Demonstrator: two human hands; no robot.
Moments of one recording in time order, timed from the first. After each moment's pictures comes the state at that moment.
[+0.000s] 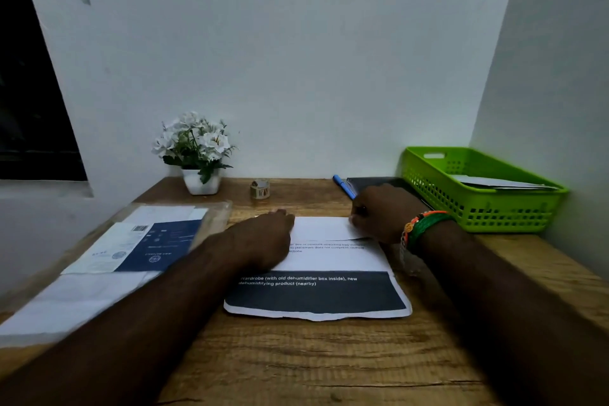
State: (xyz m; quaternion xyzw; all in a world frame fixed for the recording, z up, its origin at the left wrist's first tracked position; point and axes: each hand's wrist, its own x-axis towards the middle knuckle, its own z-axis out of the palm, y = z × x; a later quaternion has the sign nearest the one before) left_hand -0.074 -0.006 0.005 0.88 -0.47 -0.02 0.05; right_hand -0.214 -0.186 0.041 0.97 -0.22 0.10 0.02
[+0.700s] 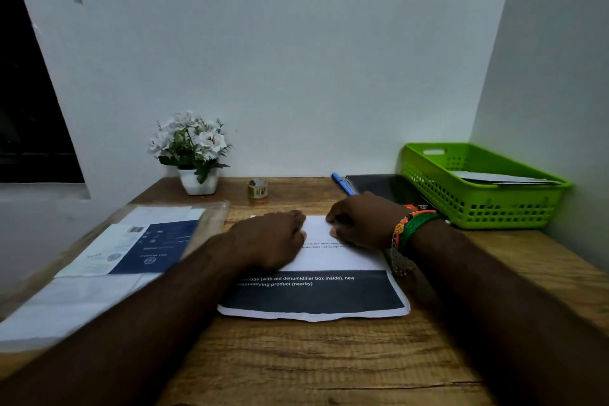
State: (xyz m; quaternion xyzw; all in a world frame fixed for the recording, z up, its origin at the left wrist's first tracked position) left_hand -0.087 -0.009 0.017 0.86 -0.50 -0.04 0.04; right_hand -0.208 -0.167 0.039 0.99 -0.14 0.04 -0.04
